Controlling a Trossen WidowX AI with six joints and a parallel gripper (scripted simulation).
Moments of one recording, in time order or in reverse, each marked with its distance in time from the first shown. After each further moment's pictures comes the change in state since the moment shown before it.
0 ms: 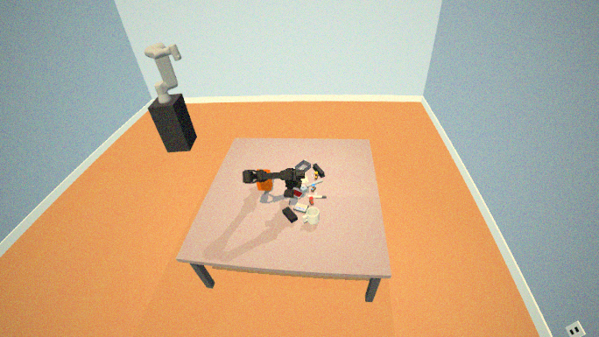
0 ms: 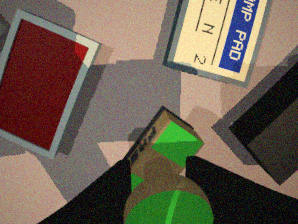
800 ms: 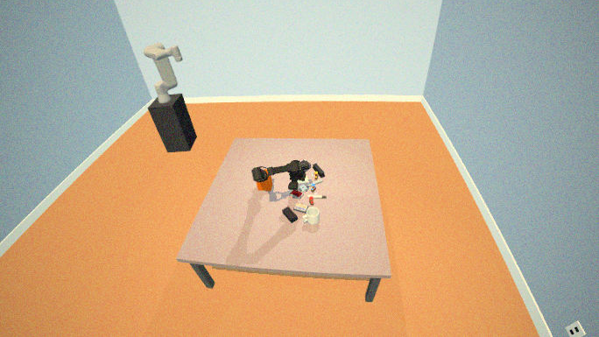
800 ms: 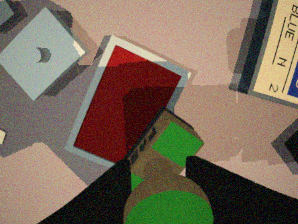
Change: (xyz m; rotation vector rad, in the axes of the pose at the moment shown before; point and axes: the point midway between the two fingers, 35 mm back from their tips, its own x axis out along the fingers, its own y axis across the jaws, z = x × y) arm -0.006 0.062 0.021 0.002 -0.005 -0.002
